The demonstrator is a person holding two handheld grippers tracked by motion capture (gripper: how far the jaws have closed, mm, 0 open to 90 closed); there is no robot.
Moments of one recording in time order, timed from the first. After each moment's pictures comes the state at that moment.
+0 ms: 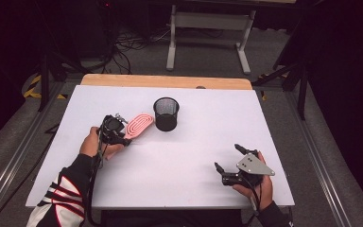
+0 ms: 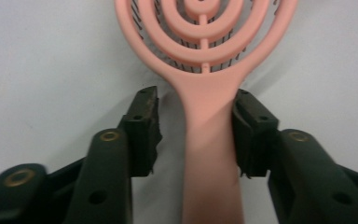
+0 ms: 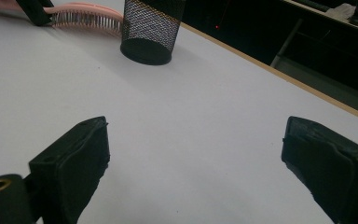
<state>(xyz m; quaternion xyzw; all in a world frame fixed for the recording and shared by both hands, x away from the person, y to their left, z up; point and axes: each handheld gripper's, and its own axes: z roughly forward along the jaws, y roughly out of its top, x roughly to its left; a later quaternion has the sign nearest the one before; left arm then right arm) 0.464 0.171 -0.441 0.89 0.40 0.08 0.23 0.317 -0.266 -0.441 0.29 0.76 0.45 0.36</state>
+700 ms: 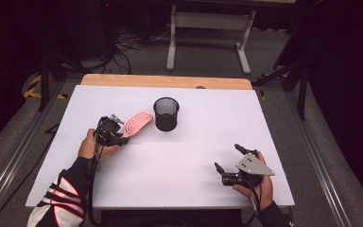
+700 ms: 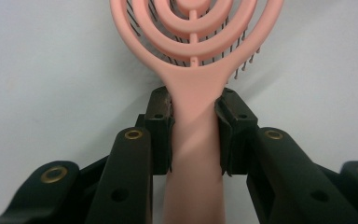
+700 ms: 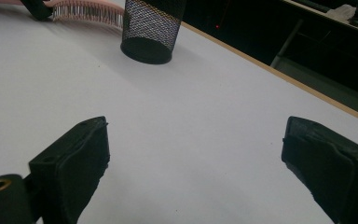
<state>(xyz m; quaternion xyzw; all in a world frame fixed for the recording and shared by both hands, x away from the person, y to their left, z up) 0.457 0.185 -0.445 0.87 0.41 0.10 0.27 0.317 -0.266 -0.441 0.29 0.77 0.45 0.36</state>
